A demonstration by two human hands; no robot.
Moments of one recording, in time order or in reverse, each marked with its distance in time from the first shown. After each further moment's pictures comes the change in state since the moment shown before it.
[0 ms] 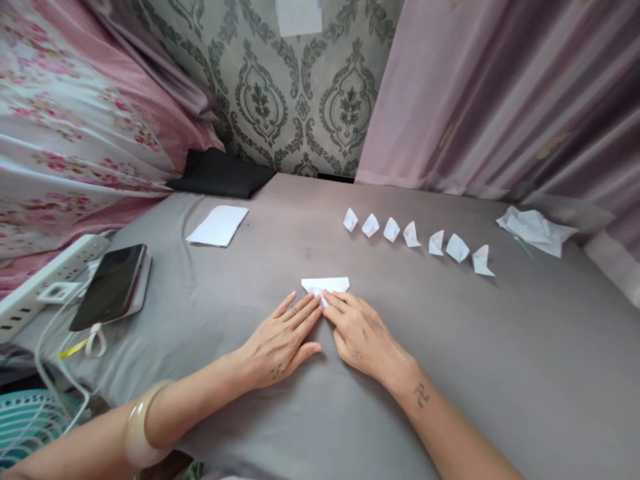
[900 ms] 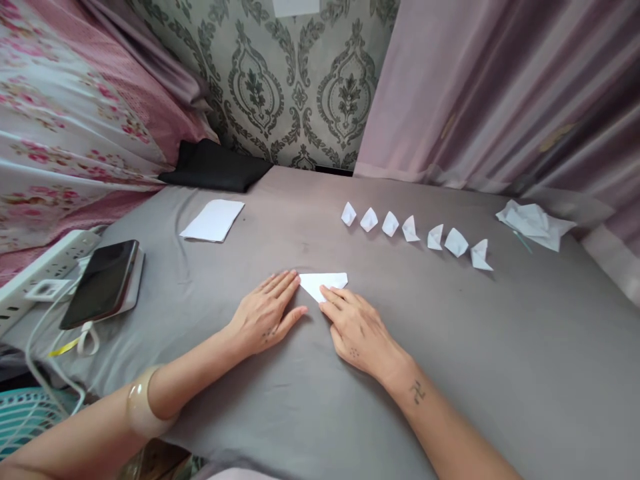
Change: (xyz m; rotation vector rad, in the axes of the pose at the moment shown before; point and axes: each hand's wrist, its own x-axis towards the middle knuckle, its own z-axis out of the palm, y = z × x) left_hand 0.007 -0.030 -0.006 0.076 0.133 -0.240; right_hand 0.001 -0.008 -0.001 -0.020 -0.017 0.041
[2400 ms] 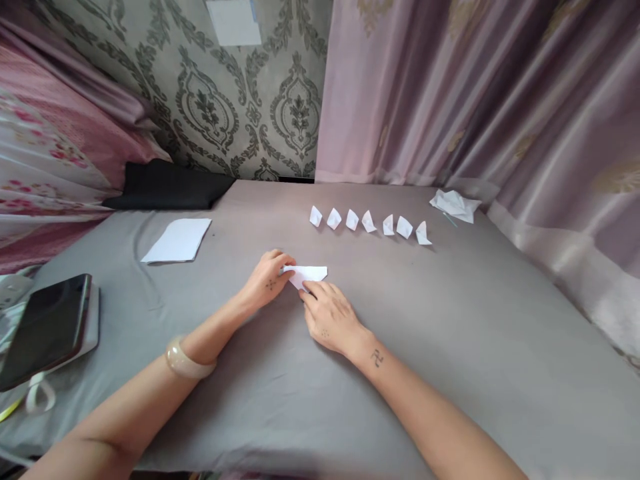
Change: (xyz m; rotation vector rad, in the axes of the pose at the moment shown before) left_hand 0.074 -0.016 0.014 -0.476 0.003 0.013; right_hand 0.003 -0.022 0.012 -0.036 0.171 0.165
